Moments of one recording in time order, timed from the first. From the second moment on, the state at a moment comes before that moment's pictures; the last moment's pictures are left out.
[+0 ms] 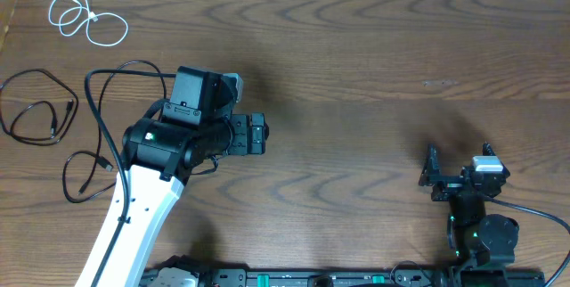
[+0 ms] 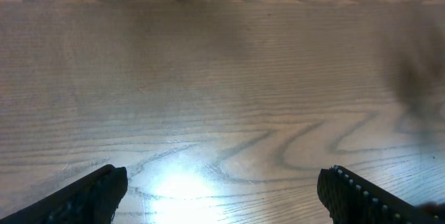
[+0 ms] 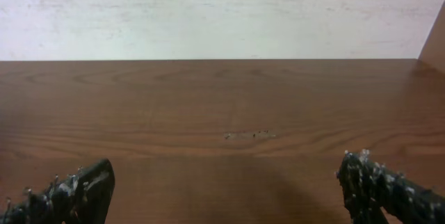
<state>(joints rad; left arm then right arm) -0.29 1.22 1.18 -1.04 0.21 -0.28 0.02 0.01 0.01 -0.07 0.03 0.01</state>
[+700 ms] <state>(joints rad) -0.29 1.22 1.18 -1.04 0.21 -0.28 0.02 0.01 0.01 -0.07 0.03 0.01</state>
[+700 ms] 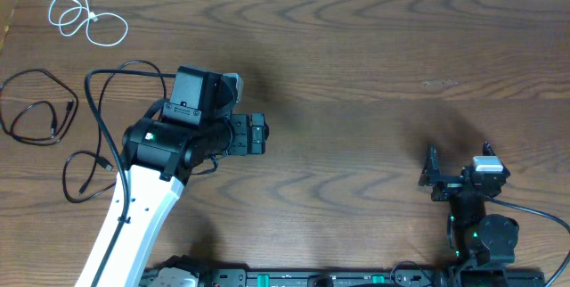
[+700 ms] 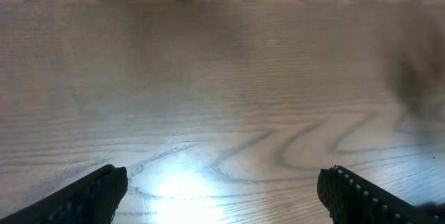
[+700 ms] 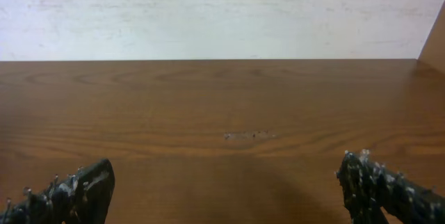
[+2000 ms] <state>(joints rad) -0.20 1.12 0.98 -1.12 0.20 -0.28 0.02 0.01 0.01 -0.07 0.03 0.01</state>
